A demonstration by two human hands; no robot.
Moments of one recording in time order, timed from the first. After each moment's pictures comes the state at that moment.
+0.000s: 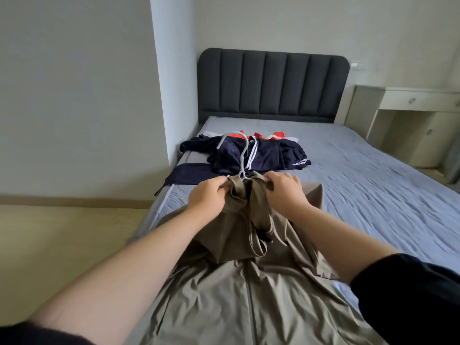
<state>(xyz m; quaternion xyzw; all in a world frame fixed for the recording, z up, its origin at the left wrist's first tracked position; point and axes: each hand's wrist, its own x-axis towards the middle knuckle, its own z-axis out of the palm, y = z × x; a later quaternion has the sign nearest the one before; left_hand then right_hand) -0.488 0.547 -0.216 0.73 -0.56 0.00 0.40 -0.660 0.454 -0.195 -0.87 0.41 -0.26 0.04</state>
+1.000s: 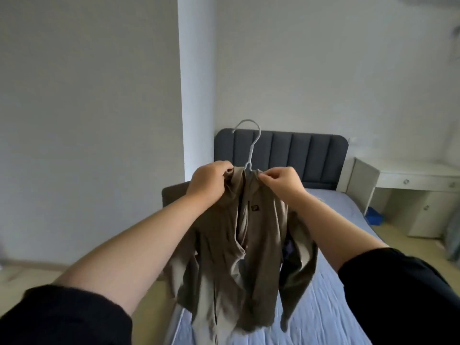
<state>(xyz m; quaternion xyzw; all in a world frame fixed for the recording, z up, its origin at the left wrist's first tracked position) -0.449 0.559 0.389 0.67 -0.62 0.18 0.37 -0.624 0.450 0.397 -0.80 0.37 -0.37 0.30</state>
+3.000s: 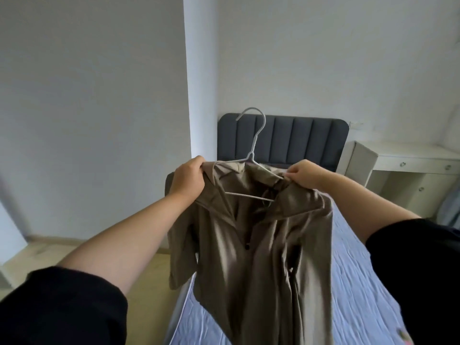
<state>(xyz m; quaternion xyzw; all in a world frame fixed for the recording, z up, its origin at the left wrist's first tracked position) -0.458 0.657 0.390 0.74 -0.50 0.18 0.42 -0.702 0.497 0.441 -0.87 0.42 -0.16 0.20</state>
